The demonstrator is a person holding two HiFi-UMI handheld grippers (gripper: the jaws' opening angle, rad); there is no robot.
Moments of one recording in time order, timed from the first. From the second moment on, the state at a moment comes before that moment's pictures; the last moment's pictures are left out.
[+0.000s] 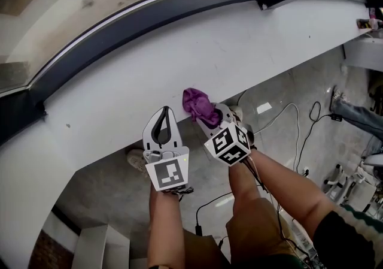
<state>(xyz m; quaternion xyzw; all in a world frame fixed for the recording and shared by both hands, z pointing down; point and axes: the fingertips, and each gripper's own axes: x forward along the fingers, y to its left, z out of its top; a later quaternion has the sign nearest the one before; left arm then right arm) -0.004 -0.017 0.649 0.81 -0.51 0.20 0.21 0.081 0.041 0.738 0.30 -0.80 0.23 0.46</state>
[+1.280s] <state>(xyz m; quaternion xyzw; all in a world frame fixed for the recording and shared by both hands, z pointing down) -0.194 0.042 0.649 0.72 -0.62 0.18 0.25 -0.115 0.073 0.734 0.17 -0.84 0.18 0.49</state>
